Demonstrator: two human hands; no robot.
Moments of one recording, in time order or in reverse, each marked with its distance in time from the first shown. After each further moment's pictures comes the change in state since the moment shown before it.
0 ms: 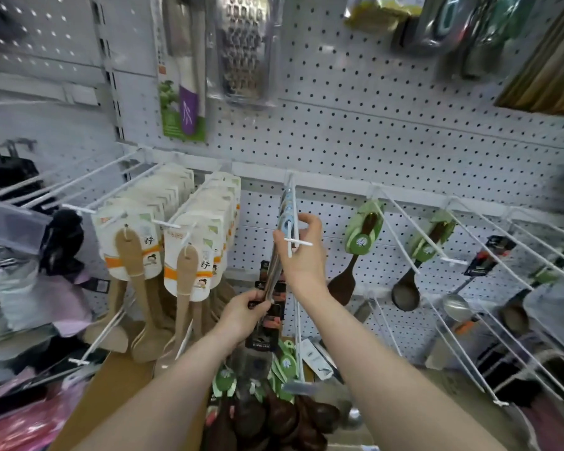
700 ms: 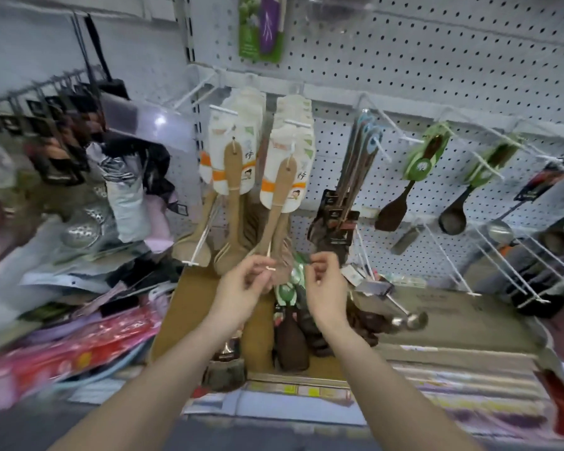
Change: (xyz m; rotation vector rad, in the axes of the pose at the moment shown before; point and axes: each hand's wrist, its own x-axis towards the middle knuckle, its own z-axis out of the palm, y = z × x) left_hand -0.149 -0.079 -0.128 -0.088 -0.009 0.189; right_hand -0.199 0.044 0.098 -0.141 0.061 0.174
